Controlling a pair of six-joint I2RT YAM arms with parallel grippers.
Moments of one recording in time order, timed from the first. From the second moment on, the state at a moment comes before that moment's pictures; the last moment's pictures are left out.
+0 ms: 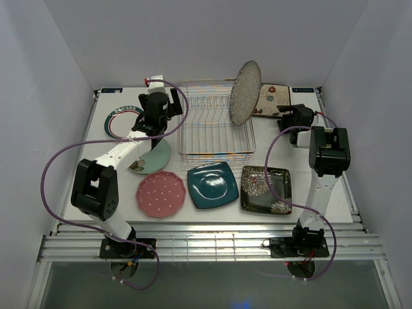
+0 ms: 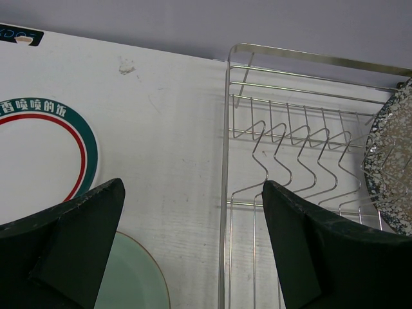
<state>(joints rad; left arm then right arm) -0.39 1.65 1.22 0.16 -0.43 -0.24 -0.06 2.18 1.20 0.58 -0.08 1.33</state>
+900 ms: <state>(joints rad) -0.39 1.66 1.22 0.16 -0.43 -0.24 -0.09 2.23 1.22 0.60 -0.06 1.33</state>
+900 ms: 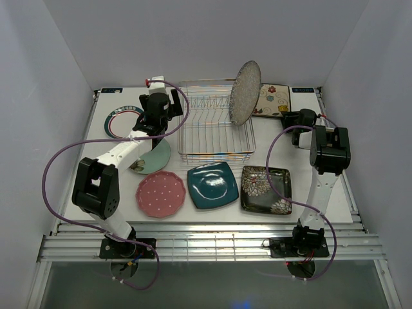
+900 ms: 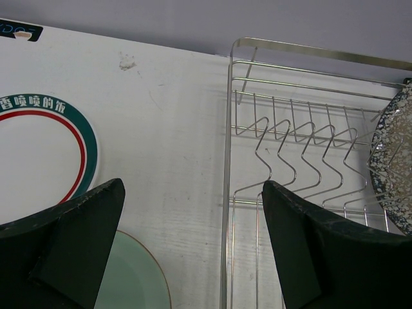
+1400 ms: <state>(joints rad) -0.39 1.67 1.22 0.16 -0.43 -0.24 -0.11 2.25 1.23 0.61 -0.07 1.33</state>
